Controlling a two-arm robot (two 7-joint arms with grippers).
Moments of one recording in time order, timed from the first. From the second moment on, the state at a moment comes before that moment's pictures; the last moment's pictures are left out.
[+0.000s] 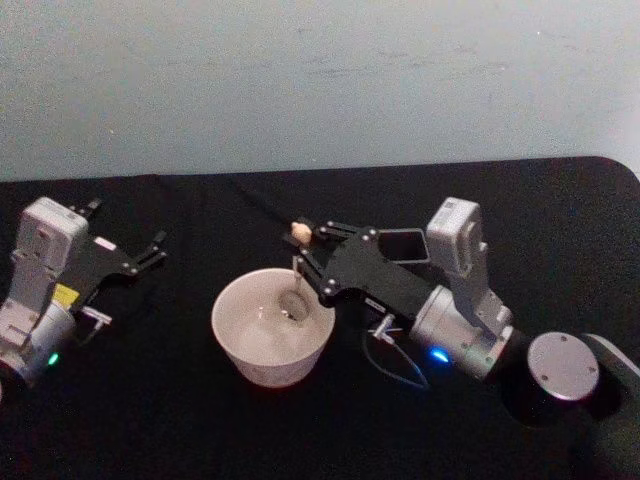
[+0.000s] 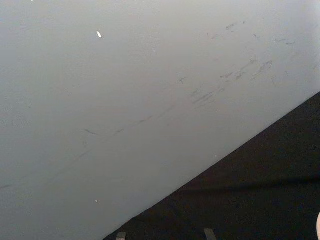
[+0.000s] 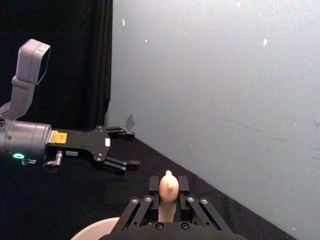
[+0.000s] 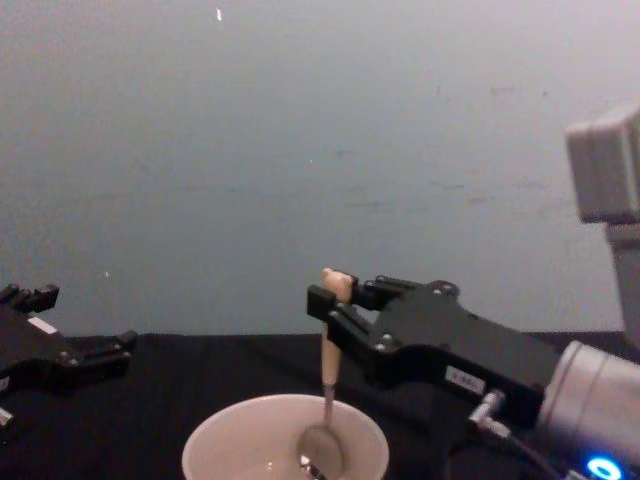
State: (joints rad) left arm -0.20 0.60 0.45 -1.41 -0.25 -0.12 0.03; right arm 0.30 0.25 -0.48 -1.28 0.28 -0.33 0.54
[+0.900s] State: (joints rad) left arm -0.20 0.60 0.45 -1.41 -0.25 -0.12 0.03; right arm 0.26 0.25 -0.54 -1.35 0.30 -0.32 0.58
